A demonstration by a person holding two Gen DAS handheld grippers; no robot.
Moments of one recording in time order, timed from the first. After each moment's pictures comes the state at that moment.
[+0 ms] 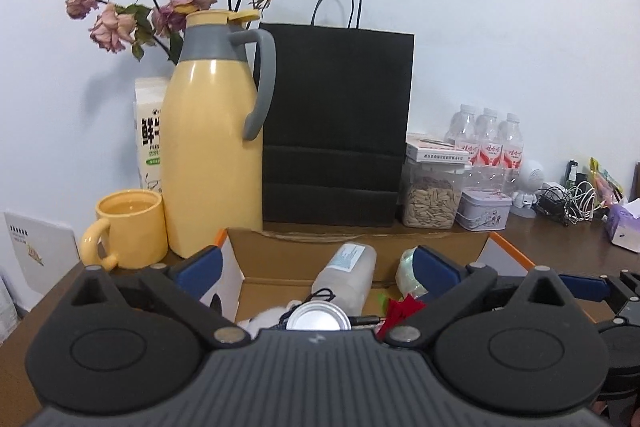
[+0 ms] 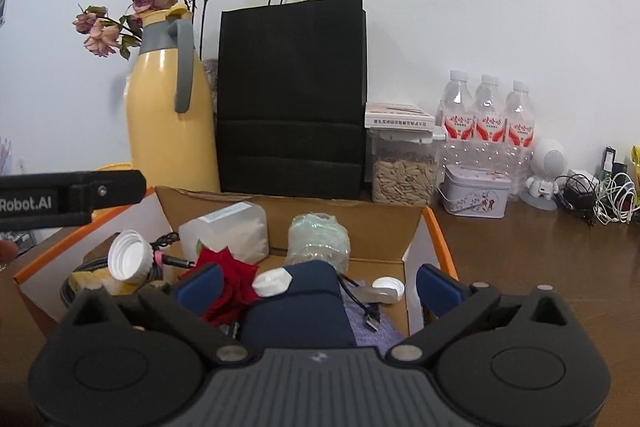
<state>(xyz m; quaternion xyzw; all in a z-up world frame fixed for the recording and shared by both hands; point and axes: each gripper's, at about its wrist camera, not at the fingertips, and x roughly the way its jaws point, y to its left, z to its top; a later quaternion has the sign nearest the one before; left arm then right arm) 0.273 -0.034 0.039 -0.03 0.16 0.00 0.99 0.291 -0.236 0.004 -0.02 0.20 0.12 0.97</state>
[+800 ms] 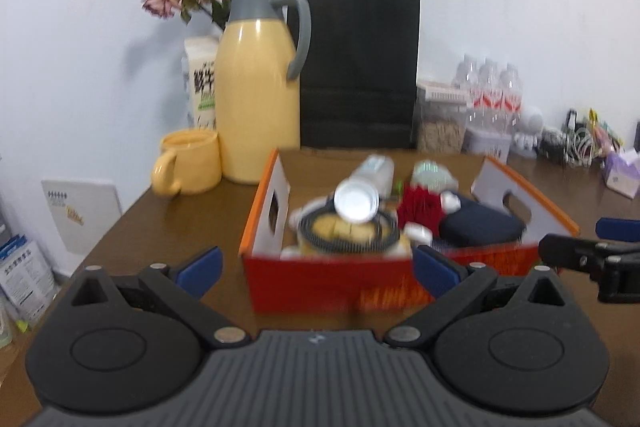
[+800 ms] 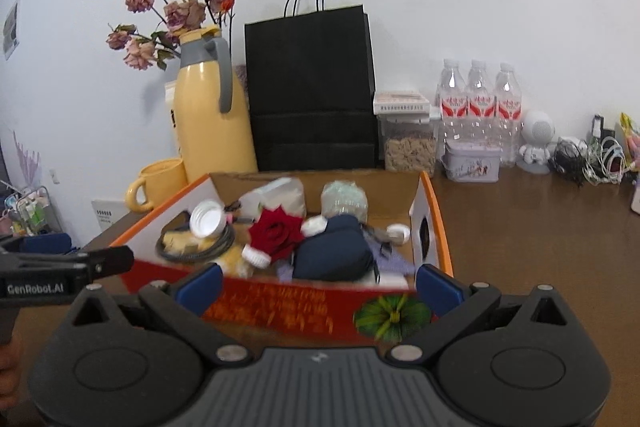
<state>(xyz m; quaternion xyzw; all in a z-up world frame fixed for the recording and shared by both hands) 0.167 -0.016 0.031 -0.01 0.23 0.02 0.97 0.186 -0.259 0.028 0.02 0.23 0.15 0.96</state>
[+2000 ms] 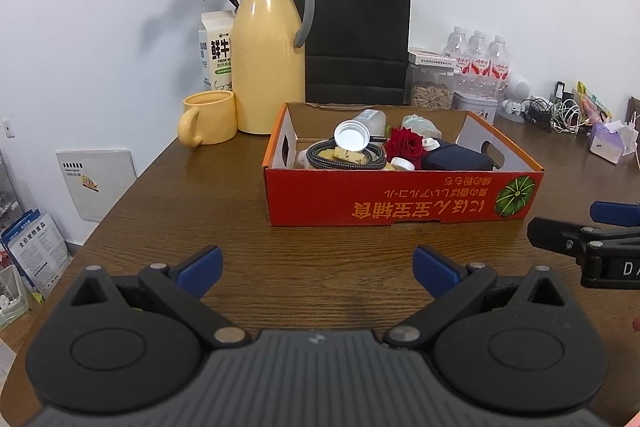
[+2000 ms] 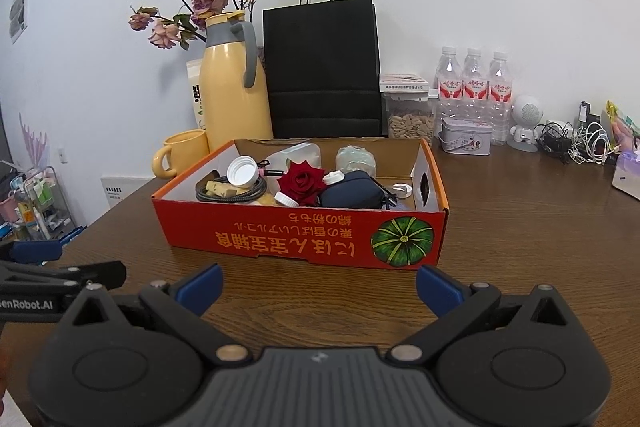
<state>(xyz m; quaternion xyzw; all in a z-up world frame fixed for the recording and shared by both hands) 0.087 -0.020 0.030 -0.01 0.27 0.03 0.96 0.112 -0.254 0.027 0.01 0.25 0.15 0.96</state>
